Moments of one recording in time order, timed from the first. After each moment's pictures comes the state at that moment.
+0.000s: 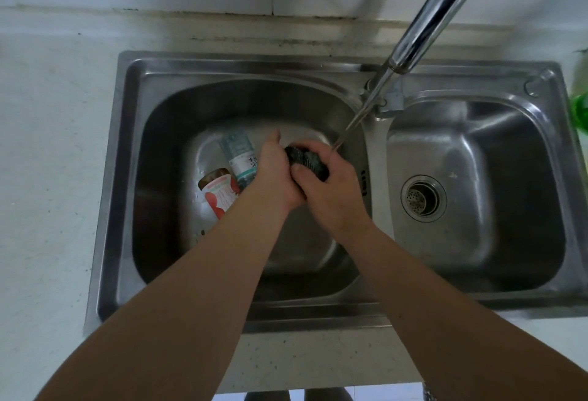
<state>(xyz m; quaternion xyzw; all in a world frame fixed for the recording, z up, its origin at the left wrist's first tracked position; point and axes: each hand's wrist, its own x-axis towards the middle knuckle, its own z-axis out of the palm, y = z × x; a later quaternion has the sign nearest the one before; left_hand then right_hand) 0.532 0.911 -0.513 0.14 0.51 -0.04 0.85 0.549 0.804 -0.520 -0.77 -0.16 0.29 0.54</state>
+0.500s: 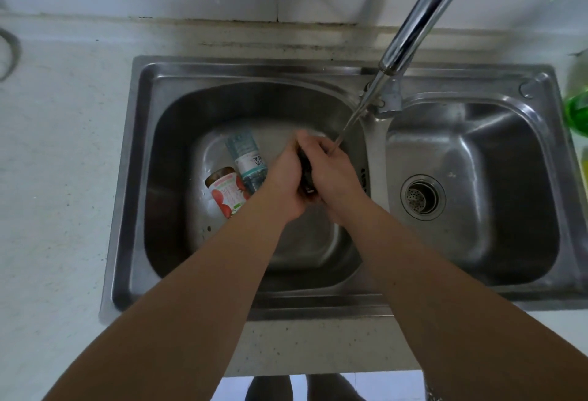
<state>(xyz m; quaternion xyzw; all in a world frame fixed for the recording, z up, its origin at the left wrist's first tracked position) 0.522 0.897 -0.532 0.29 0.49 -0.04 0.82 0.560 0.828 -0.517 -0.71 0.06 0.40 0.58</state>
